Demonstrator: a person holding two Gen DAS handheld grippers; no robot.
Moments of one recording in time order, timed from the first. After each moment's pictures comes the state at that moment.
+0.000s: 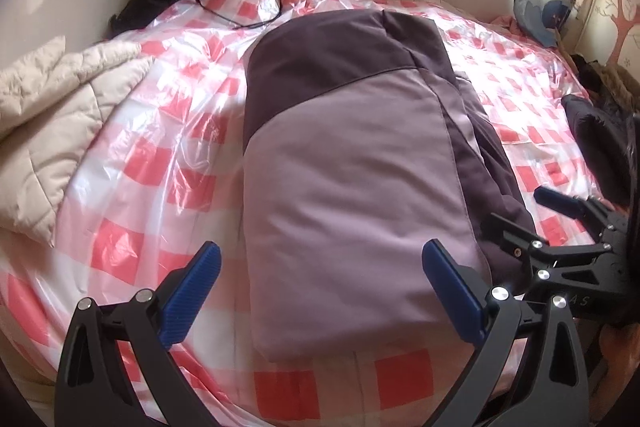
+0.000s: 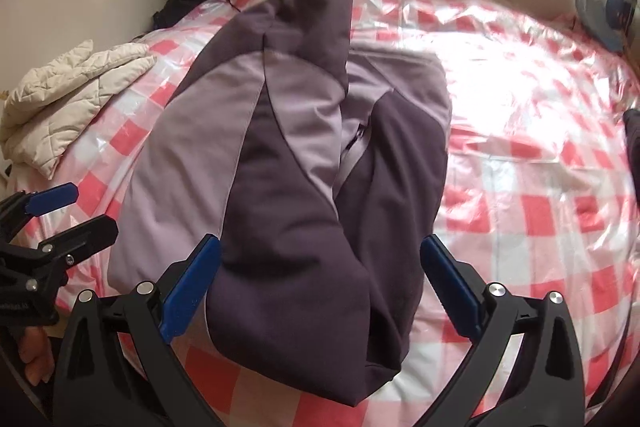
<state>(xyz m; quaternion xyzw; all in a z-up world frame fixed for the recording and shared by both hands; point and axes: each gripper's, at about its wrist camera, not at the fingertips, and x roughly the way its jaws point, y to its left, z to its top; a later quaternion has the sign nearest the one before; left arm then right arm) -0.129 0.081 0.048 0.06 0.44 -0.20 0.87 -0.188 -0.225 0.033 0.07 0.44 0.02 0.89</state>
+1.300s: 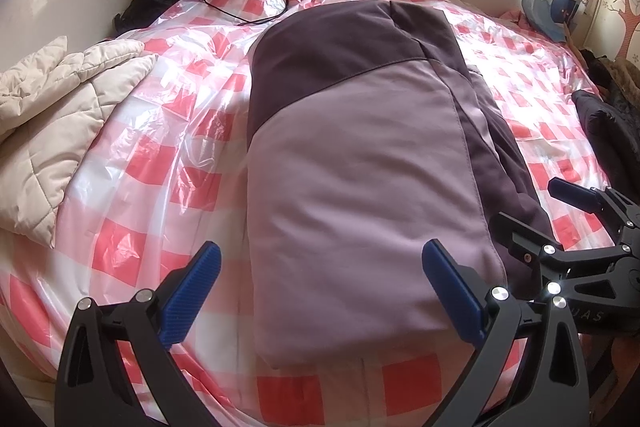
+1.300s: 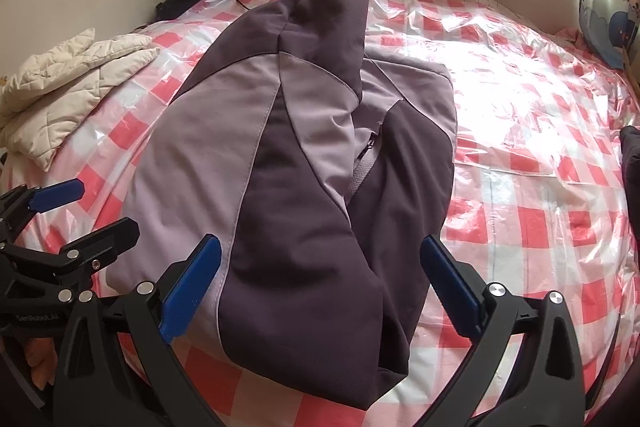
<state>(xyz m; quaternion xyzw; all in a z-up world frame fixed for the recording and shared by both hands) -0.122 0.078 0.039 0.07 0.45 -0.18 0.87 -0.181 -0.216 0.039 0.05 0.45 0.02 0.89</state>
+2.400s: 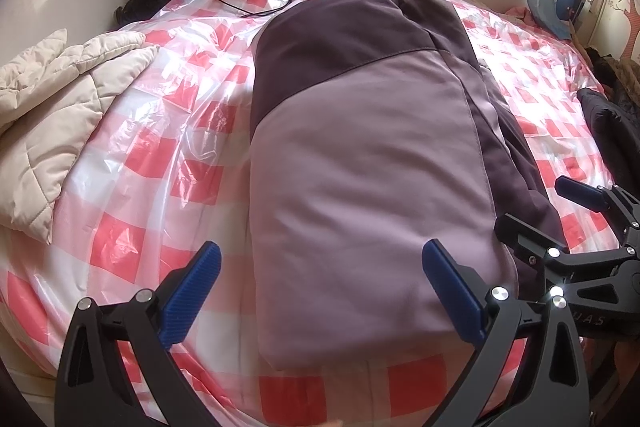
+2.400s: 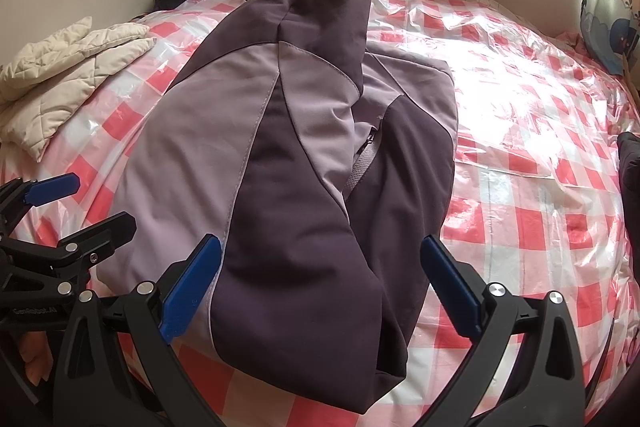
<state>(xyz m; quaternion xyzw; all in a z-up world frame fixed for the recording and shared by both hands) -0.115 0.080 0.031 0.07 0.46 -0.18 0.87 -0.179 -0.211 0.034 0.03 0.46 0.01 0.89</state>
